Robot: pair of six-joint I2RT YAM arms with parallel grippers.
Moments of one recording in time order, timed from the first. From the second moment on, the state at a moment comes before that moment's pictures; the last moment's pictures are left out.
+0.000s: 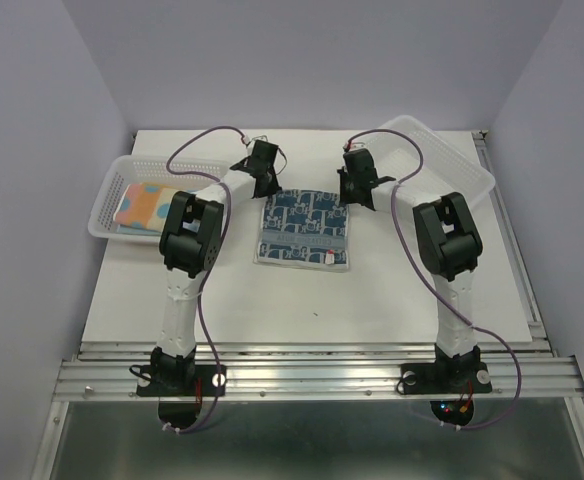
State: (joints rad) left arm -0.38 2.25 1.72 -0.31 -0.19 -0.53; right arm 0.39 2.17 1.54 -0.10 0.19 0.23
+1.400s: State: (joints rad) left arm -0.39 1.42 0.64 0.21 0.03 -0.66; right arm 0.48 1.51 0.85 0.00 -0.17 0.37
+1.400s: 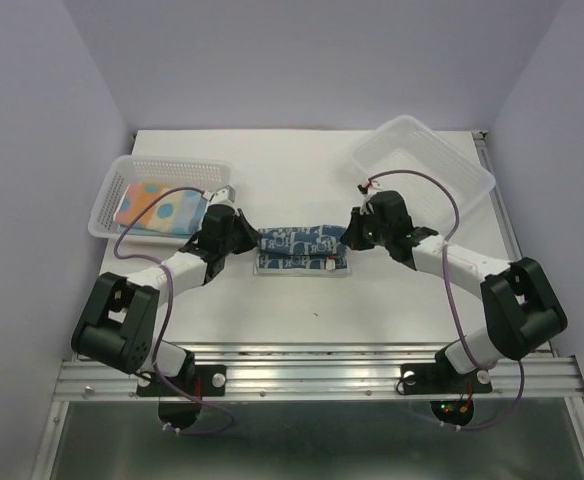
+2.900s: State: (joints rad) left arm -0.48 1.28 0.58 0.03 -0.09 -0.77; right arm 0.57 1.56 0.89 0.06 -0.19 0.47
